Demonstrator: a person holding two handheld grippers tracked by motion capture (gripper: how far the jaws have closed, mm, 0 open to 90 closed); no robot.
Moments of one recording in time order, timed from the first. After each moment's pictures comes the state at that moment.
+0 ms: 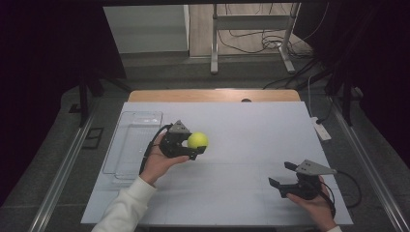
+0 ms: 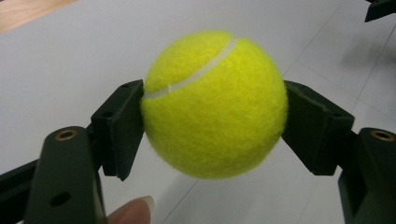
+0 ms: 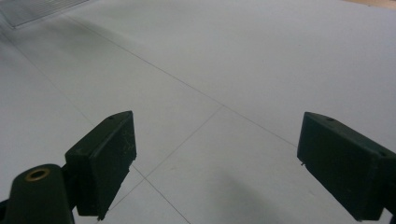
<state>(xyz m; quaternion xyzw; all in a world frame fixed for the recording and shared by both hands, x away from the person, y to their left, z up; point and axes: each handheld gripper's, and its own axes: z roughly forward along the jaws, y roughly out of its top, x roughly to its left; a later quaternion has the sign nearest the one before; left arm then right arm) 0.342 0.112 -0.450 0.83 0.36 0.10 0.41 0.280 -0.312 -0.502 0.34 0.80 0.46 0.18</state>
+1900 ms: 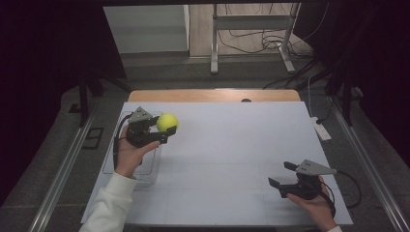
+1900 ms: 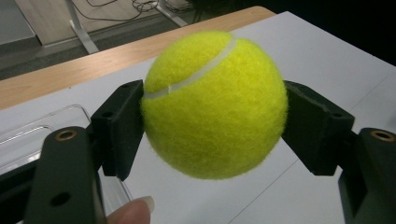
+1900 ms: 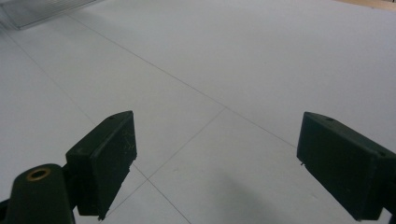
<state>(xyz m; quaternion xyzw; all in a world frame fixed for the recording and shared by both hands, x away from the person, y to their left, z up) 0.337 0.190 -0.415 0.75 0.43 0.19 0.47 0.280 -0.311 -0.501 0.34 0.80 0.46 0.18</state>
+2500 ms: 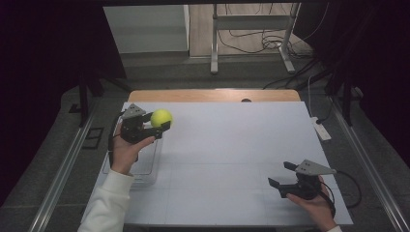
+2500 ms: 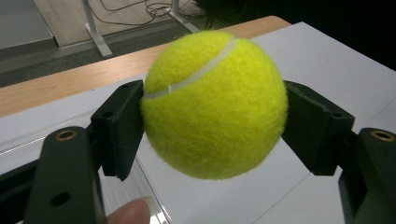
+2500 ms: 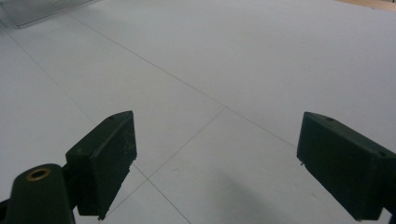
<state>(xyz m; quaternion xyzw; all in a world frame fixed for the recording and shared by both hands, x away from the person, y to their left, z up) 0.345 0.205 -0.412 0.73 0.45 0.20 0.47 0.280 -0.311 -0.501 0.34 0.80 0.46 0.18</state>
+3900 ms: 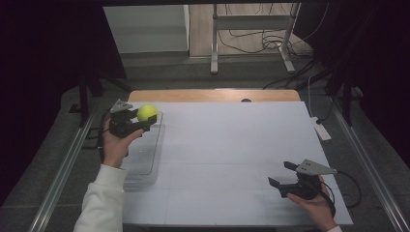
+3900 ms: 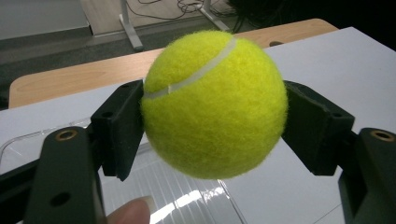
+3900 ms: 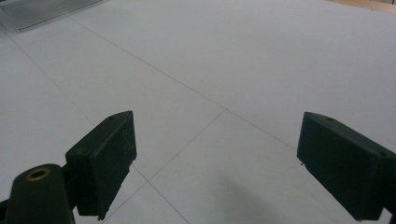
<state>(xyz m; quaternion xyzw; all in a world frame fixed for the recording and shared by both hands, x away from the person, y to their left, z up) 0.363 0.243 -0.422 0.71 0.50 0.22 0.45 0.280 -0.311 -0.501 0.34 0.80 0.46 0.18</state>
